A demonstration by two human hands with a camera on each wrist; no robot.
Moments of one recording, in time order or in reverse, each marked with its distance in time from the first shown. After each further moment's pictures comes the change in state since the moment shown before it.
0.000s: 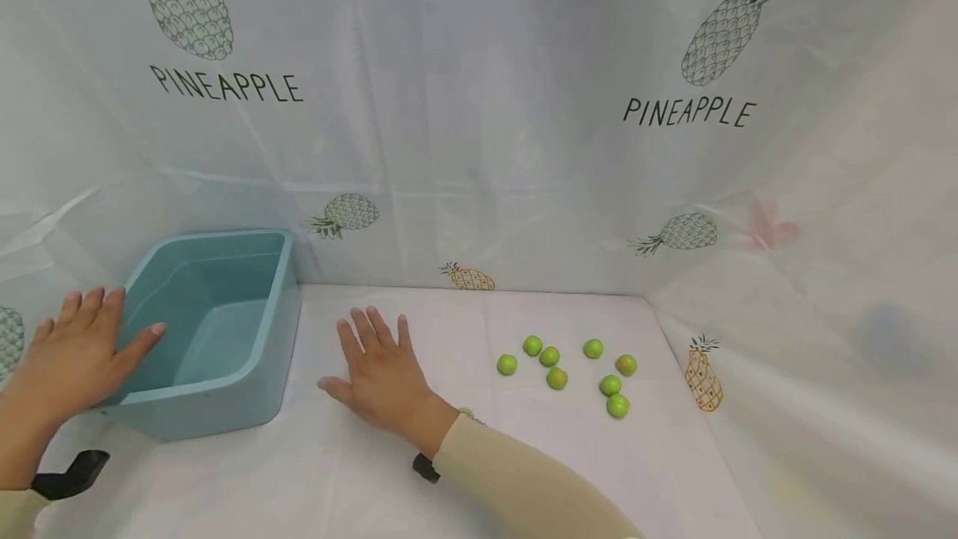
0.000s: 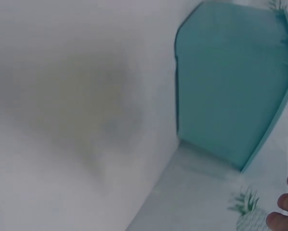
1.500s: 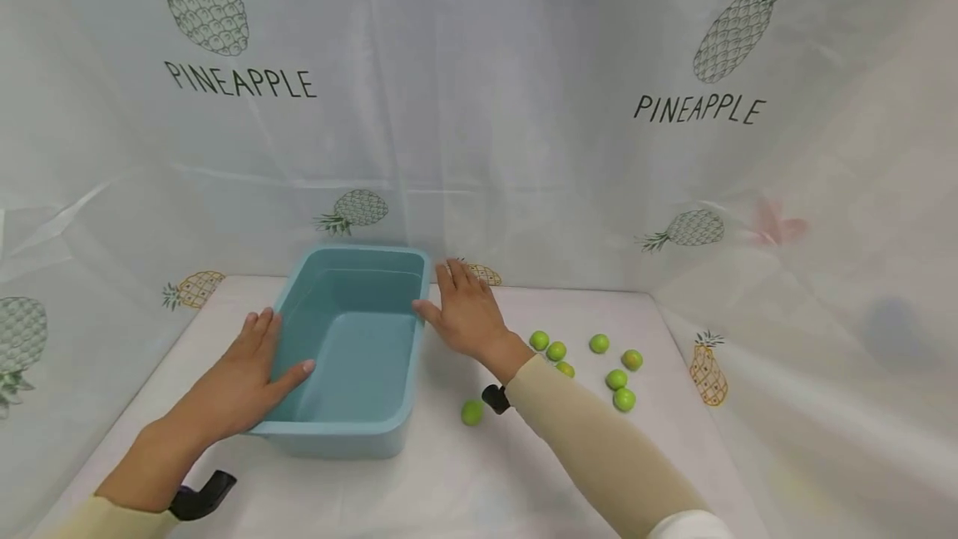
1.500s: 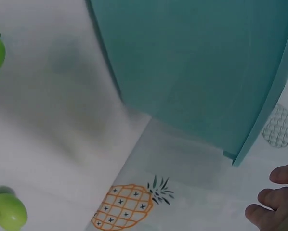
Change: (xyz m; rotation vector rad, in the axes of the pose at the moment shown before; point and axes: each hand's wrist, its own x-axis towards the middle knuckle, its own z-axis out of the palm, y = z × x) left_hand -0.018 0.136 0.052 -0.176 -0.217 0.124; right_hand 0.010 0.108 -0.035 0.278 -0.062 0.265
